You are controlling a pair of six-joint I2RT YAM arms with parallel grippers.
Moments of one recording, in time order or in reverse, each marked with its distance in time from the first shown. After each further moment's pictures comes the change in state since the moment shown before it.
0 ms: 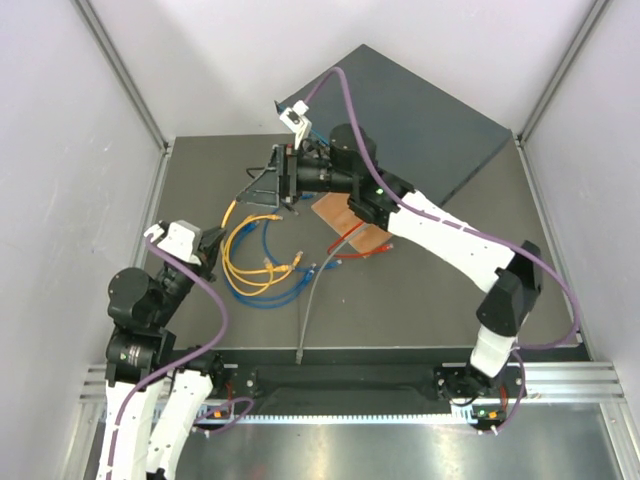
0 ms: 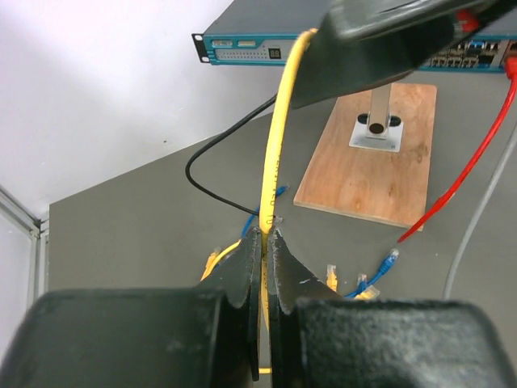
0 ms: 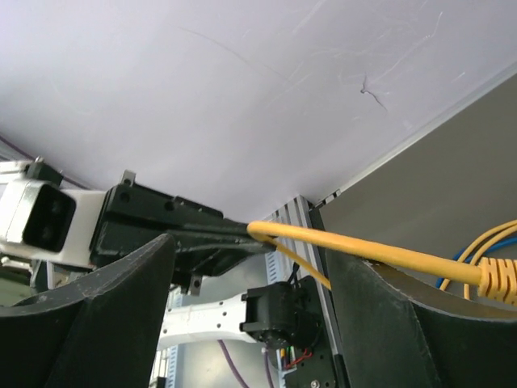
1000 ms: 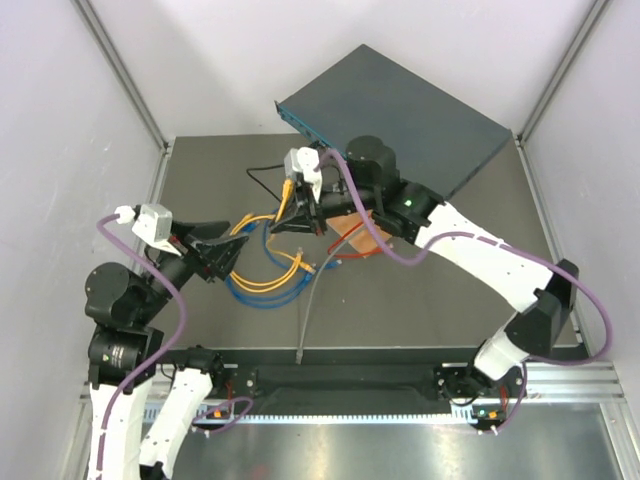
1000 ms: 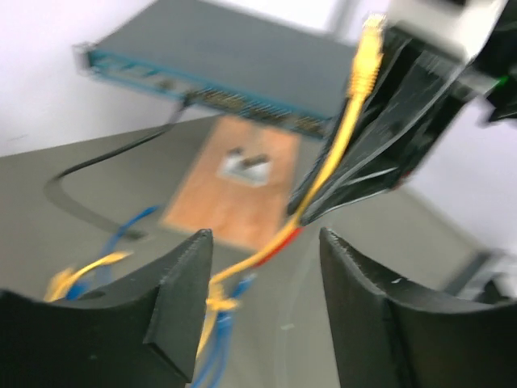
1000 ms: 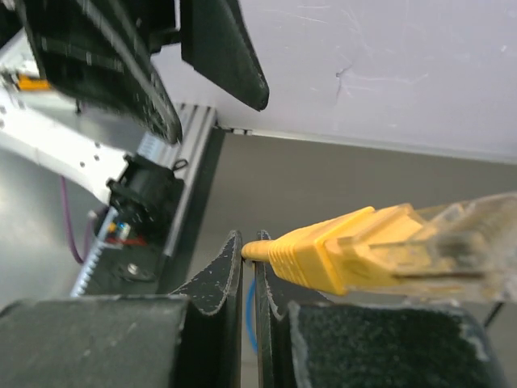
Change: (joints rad) left arm 0.000 0.077 0.182 -0.070 0.156 -0.388; right arm 0.013 -0.143 -0.109 -0.212 -0.214 -0.910
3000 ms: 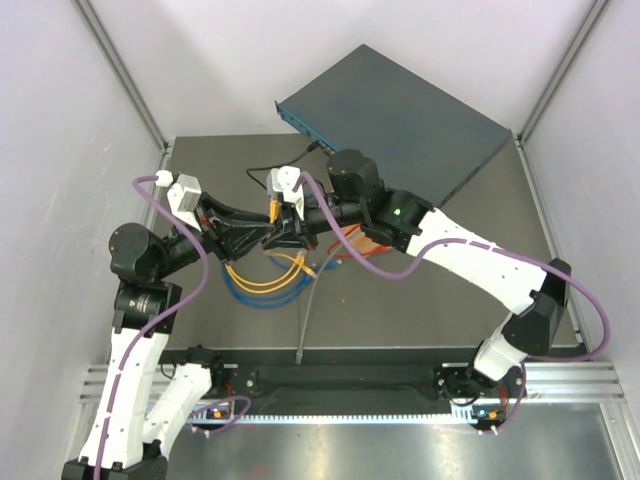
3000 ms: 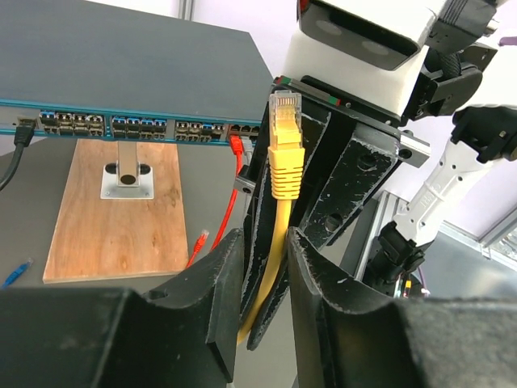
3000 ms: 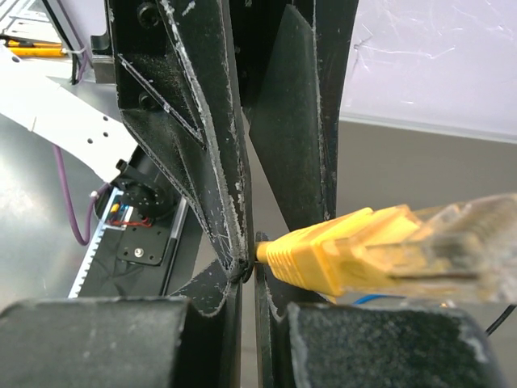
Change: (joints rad) left arm 0.008 0.211 -0.079 0.427 0.453 -0.187; right arm 0.091 0.002 0.023 -0.133 0.101 -0.111
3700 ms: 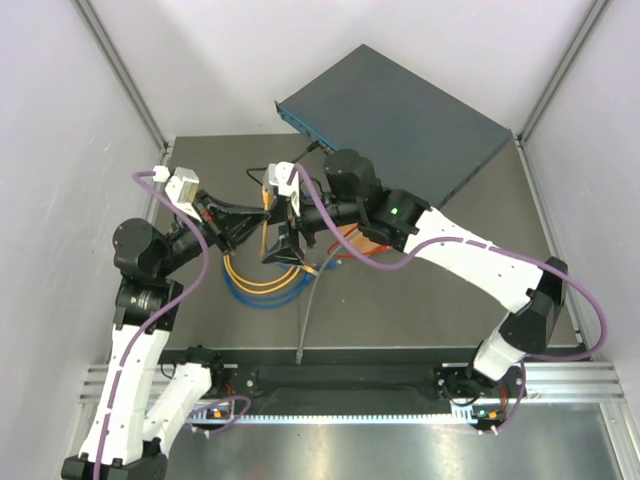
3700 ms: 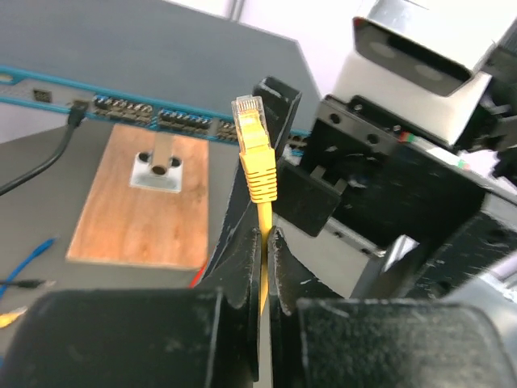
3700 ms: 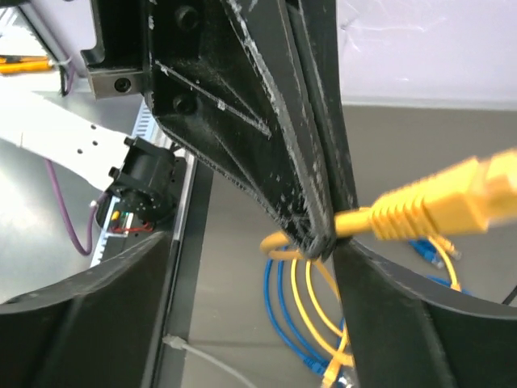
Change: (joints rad) left arm -0.001 0.014 -0.003 -0.025 -0.121 -0.023; right arm 0.002 0.018 0.015 -0.006 0.051 0.068
